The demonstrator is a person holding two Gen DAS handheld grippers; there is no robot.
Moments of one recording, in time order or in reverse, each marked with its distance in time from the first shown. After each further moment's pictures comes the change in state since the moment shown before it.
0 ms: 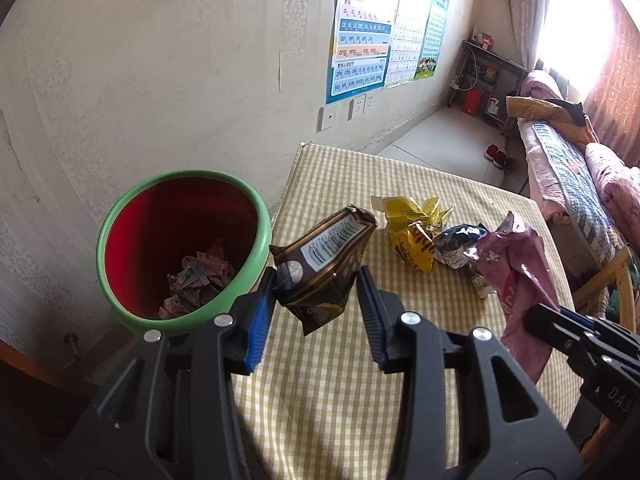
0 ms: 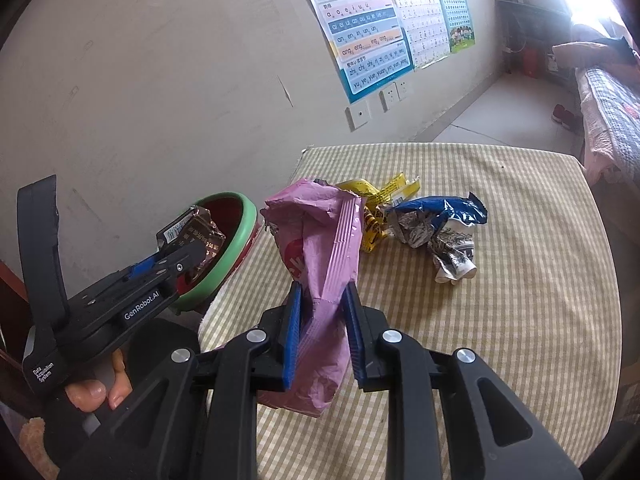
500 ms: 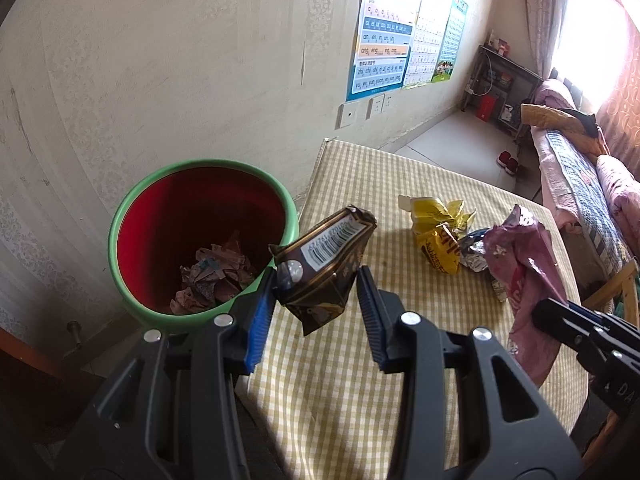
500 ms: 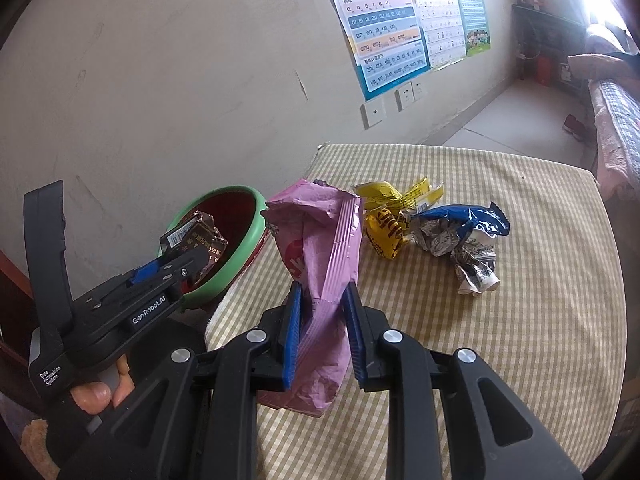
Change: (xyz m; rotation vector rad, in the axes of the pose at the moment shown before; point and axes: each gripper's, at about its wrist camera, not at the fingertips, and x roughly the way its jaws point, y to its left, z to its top) left arm 0.008 0.023 -0.001 -0.047 0.010 0.029; right arm 0.015 0.019 0.007 -0.049 0.021 0.010
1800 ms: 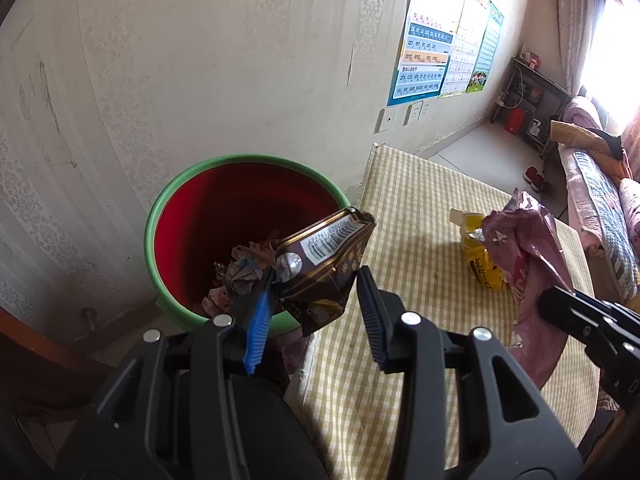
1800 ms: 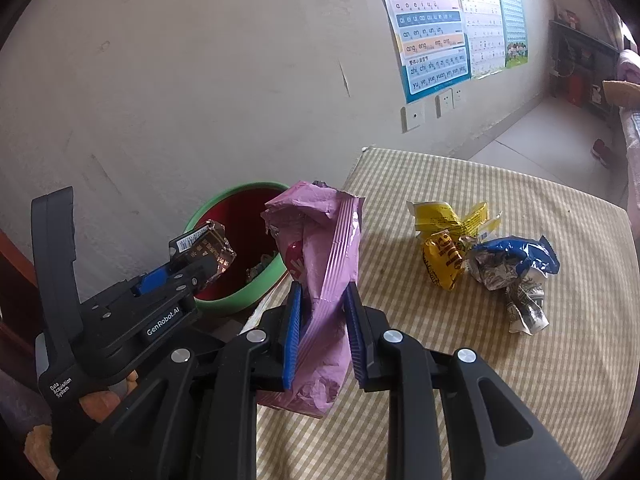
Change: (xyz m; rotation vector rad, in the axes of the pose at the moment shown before) left arm 0.004 0.042 0.004 -0.078 0.002 0.078; right arm 0.036 0.038 0.021 -0.102 0.024 0.058
